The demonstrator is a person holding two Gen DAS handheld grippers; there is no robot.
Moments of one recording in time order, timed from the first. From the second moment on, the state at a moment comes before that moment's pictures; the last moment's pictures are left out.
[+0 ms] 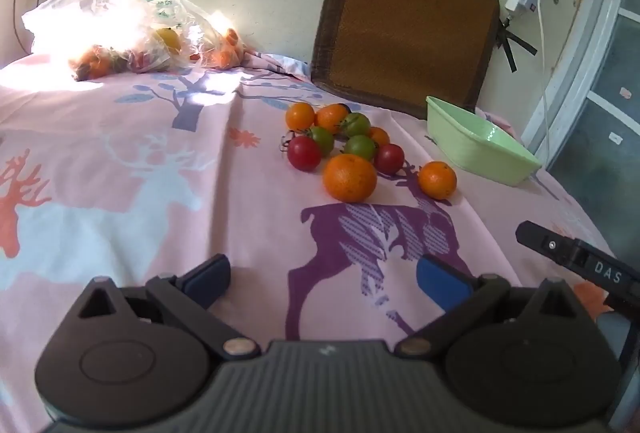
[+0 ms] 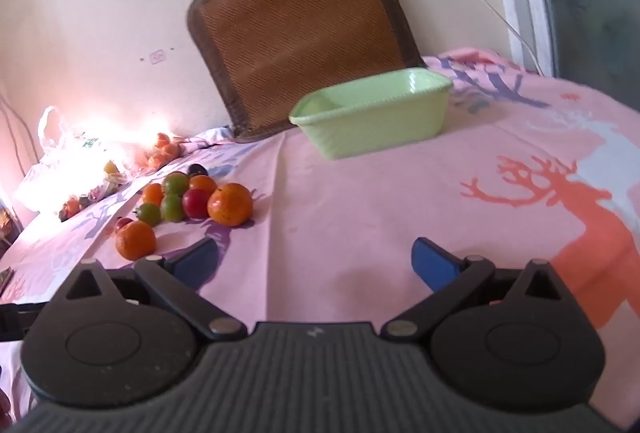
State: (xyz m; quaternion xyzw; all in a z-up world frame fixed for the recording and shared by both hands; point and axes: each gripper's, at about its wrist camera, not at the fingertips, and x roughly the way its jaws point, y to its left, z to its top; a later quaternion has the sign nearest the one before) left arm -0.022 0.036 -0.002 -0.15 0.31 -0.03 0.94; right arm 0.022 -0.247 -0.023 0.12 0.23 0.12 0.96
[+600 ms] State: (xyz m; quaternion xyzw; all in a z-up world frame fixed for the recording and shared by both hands) left arm 0.092 0.082 0.018 -0.16 0.34 -0.12 0.92; right arm 0.068 -0.114 -0.004 -0.07 0.26 0.32 0.91
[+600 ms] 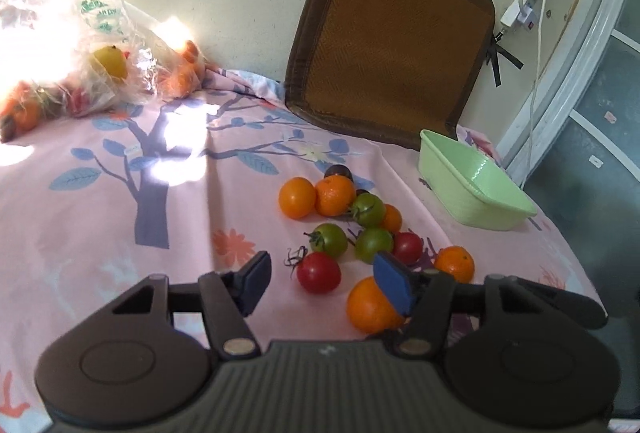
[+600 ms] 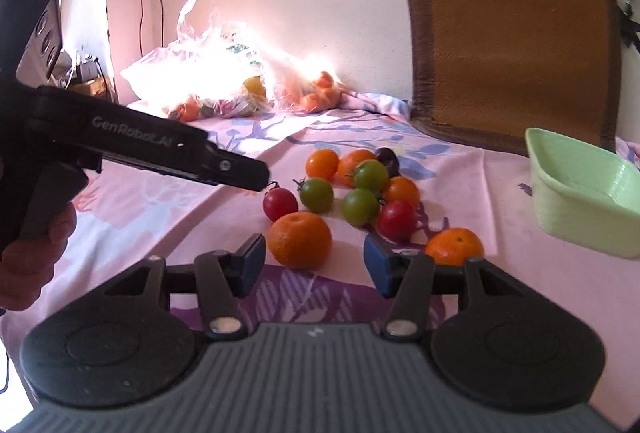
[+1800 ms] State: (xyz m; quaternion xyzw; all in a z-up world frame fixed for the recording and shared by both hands) left arm 0.220 -0.126 0.051 -0.10 0.32 -0.25 0.91; right arm 0.160 -0.308 0.013 0.01 0.17 0.09 0.98
